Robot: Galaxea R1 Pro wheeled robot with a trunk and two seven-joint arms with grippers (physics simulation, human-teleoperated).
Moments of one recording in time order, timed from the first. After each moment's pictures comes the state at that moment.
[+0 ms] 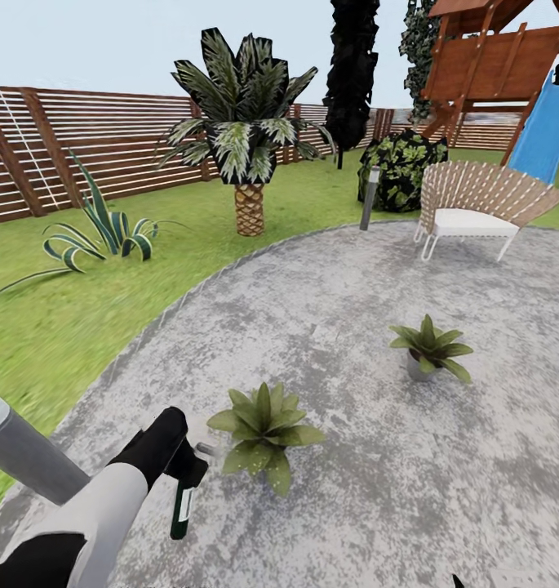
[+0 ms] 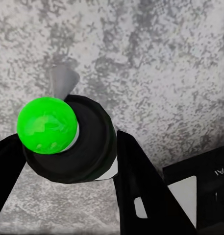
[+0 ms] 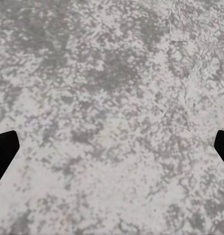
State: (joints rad) left arm -0.81 -0.02 0.02 -0.50 -0.74 1.00 -0.70; right arm -0.37 -0.29 -0.31 -0.06 0.19 -0.45 0.13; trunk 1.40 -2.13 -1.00
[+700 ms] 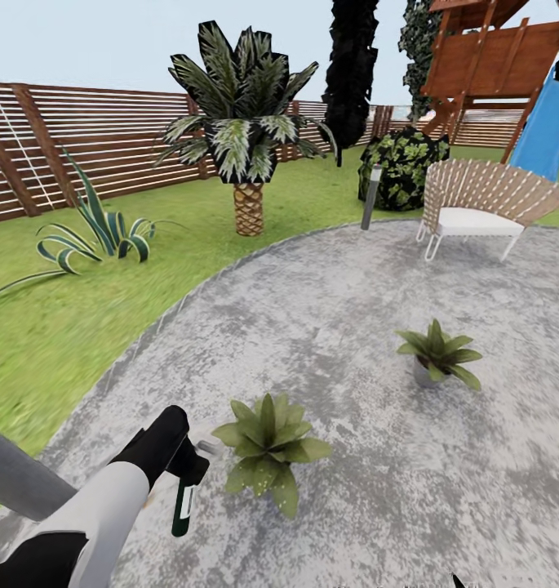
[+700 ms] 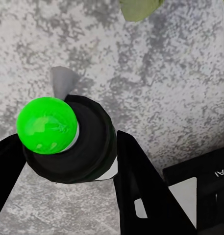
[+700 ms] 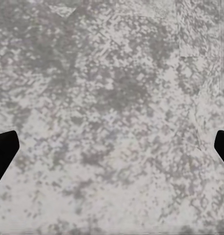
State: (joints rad) left arm -0.82 -0.03 0.02 -0.50 -0.74 1.00 -0.70; right arm -0.37 -0.29 -0.31 -0.06 0.19 -0.45 0.13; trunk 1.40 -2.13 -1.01
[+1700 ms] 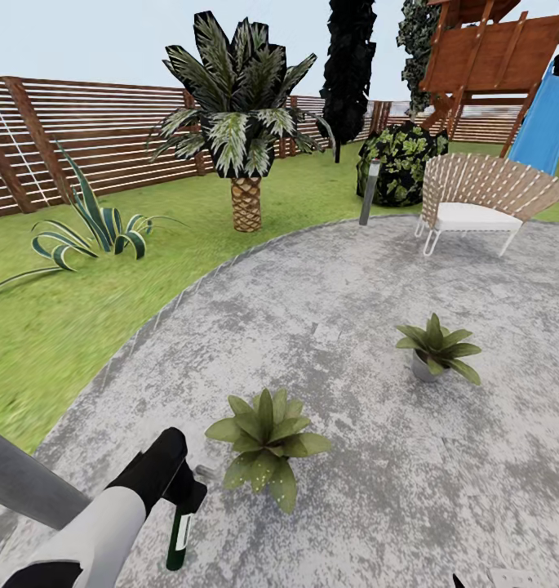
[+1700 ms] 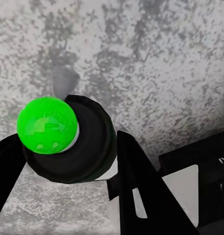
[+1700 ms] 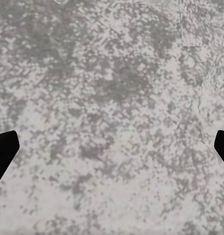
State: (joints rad) left arm -0.73 -0.03 0.02 -0.51 -0.74 0.99 -0.70; right arm -0.37 -0.29 -0.31 -0.06 0.19 -0.45 0.13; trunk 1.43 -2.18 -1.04
